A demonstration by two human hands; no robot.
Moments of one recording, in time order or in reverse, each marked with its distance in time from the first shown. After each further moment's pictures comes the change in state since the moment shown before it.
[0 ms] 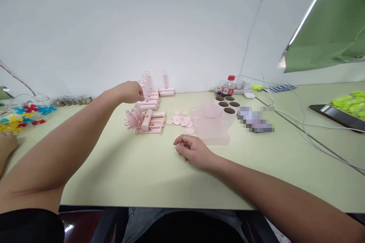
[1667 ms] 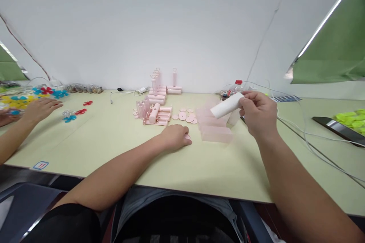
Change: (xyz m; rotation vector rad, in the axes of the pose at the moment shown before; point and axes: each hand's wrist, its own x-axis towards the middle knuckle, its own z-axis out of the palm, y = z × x) left_hand -0.124 0.091 0.129 -0.162 -0.301 0.502; right_hand -0.016 -0.050 -0.131 -0.399 0.948 -0.431
